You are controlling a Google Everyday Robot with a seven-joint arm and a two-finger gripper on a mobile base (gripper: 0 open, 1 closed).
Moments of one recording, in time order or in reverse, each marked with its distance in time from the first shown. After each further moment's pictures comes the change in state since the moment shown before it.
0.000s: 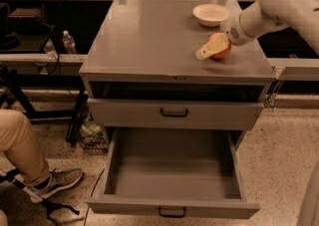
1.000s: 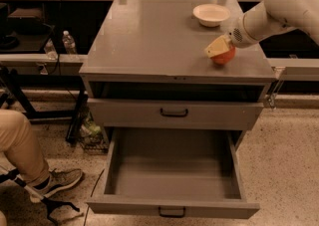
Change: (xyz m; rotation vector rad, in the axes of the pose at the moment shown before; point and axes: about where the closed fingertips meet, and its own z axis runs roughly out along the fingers) arm 0.008 0.013 -0.020 0.009 -0.009 0.029
